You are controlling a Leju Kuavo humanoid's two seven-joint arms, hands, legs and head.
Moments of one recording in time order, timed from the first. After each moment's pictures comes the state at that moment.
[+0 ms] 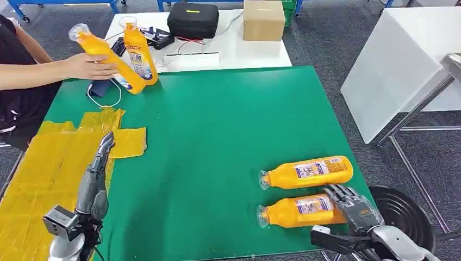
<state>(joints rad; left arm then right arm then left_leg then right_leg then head) 0.01 0.01 0.02 -1.58 -0.37 -0.13 -0.65 0.16 -0.69 0.40 -1.60 0.79 0.17 0.09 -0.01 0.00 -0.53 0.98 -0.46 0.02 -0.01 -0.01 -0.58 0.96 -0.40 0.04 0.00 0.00</state>
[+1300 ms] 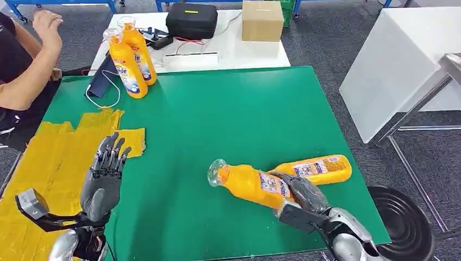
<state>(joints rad) 0.02 -0.02 0.00 -1.56 0.26 -0.52 -0.37 0.00 -0.37 0.40 -1.63 0.35 0.15 -0.17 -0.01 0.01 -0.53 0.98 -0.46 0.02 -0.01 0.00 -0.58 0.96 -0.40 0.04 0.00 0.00</state>
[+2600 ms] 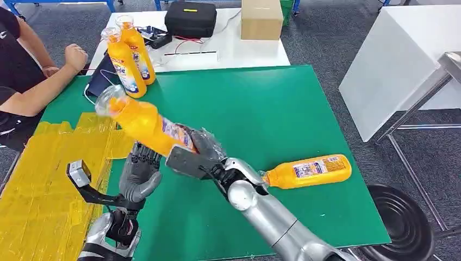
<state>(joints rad) -0.12 -0.09 -0.20 -1.39 0.42 -0.45 -0.24 -0.50 0.22 0.79 -1.10 0.35 0.09 -0.03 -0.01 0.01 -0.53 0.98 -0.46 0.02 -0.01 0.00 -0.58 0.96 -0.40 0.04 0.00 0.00</state>
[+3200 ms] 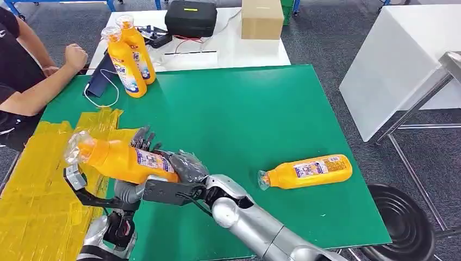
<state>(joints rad) -0.10 -0.10 -0.13 -1.35 0.36 -0.41 -0.28 -0.51 0.24 0.94 -1.03 0.37 0.08 -0.03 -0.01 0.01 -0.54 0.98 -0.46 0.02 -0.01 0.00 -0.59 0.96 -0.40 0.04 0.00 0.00</state>
